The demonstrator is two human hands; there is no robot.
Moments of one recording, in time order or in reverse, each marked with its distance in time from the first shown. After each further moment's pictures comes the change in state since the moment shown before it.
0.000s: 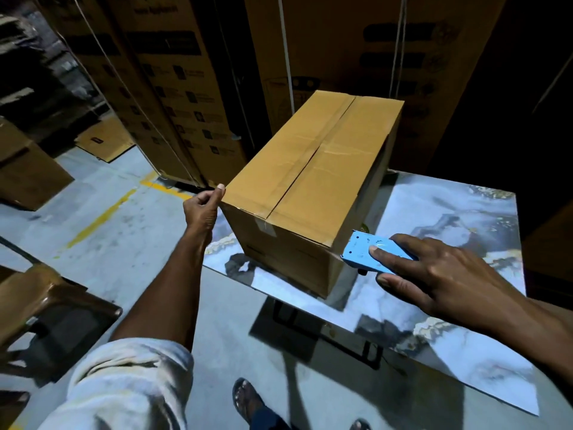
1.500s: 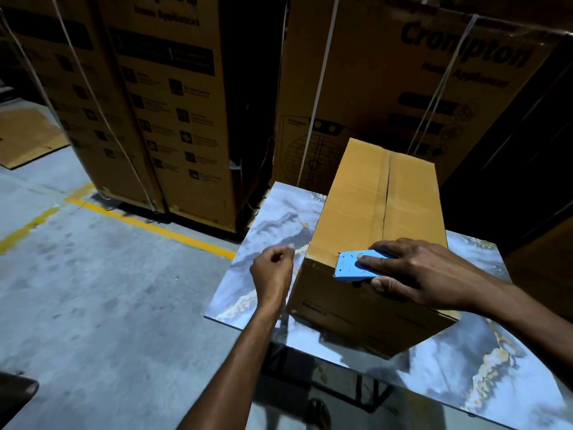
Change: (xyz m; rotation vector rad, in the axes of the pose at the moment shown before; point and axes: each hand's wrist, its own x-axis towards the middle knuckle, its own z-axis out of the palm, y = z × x) left_hand 0.049 -0.024 -0.036 -0.039 -0.280 -0.184; right_hand 0.253 -0.130 -0.020 -0.156 -0.193 -0.038
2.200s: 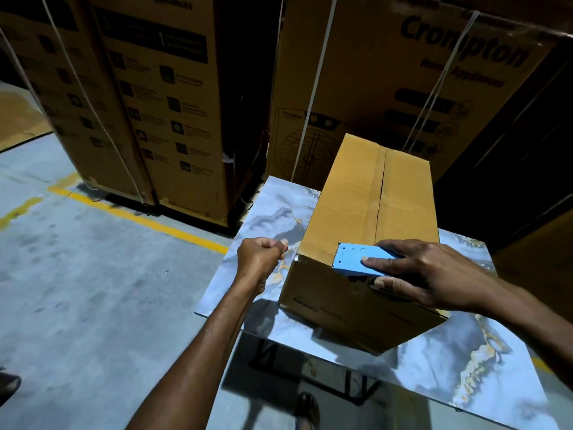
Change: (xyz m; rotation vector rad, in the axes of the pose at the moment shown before) left_hand 0.033 0.008 -0.015 -0.025 -0.198 -0.090; right_hand -0.012 0.007 -0.003 0.132 0.025 0.040
